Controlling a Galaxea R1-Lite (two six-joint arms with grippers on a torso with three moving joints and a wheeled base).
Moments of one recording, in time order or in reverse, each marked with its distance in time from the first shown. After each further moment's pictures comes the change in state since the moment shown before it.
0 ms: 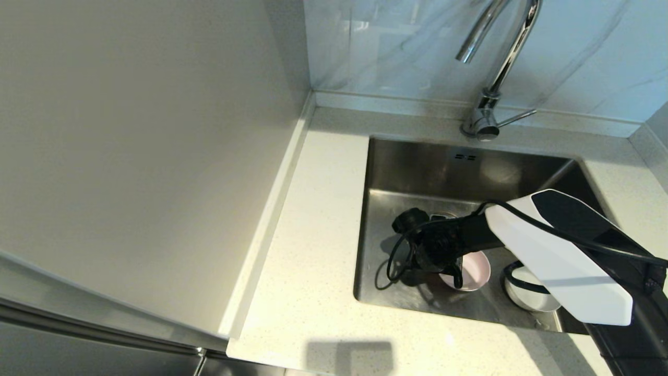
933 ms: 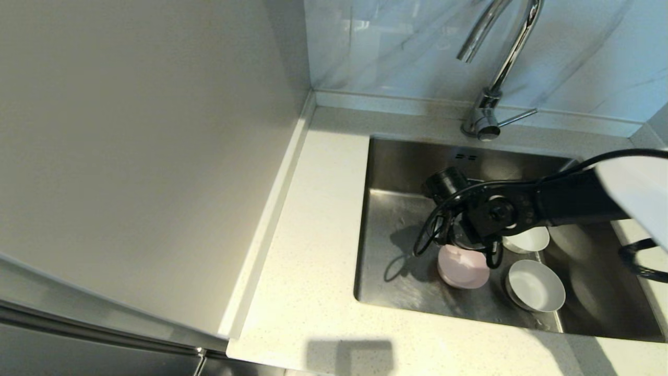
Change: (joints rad) left arm 0.000 0.000 0.000 0.000 0.001 0.000; right arm 0.011 -0.407 0.230 0.010 0.002 0.001
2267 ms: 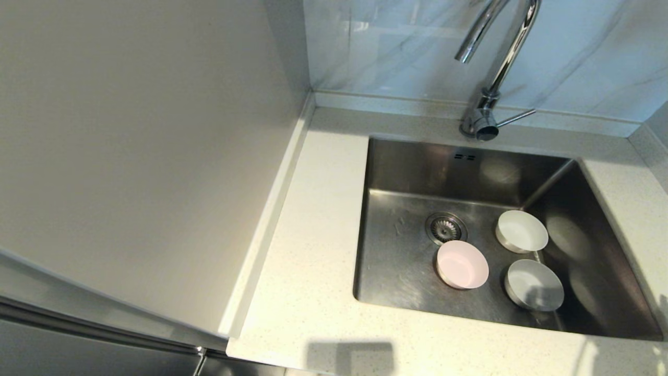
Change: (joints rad) left arm 0.000 0.000 0.000 0.000 -0.001 0.000; right arm -0.088 -1.170 0.343 0.366 -0.187 -0.164
